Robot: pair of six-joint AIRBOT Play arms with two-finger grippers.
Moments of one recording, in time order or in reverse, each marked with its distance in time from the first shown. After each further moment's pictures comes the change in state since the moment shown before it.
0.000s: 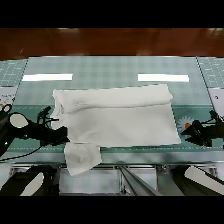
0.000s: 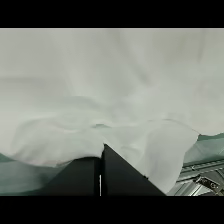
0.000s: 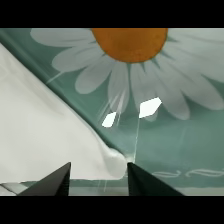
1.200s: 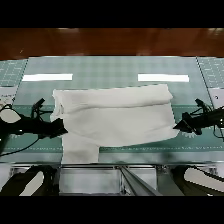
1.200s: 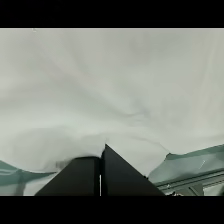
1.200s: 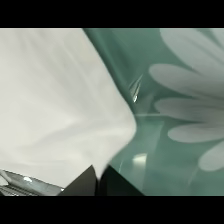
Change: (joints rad) left arm 0.098 -0.003 0.074 -0.055 0.024 0.072; right arm 0.206 -0.098 0.093 0.107 -0.035 -0.113
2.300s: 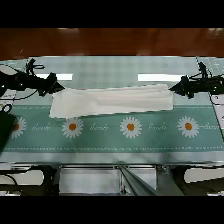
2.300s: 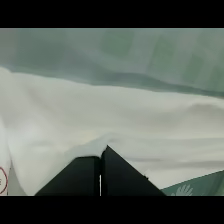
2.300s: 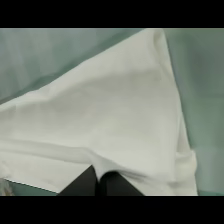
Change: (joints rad) left arm 0.087 -0.657 0.693 -0.180 0.141 0.103; right arm 0.146 -0.321 0.510 0.326 -0.151 -0.032
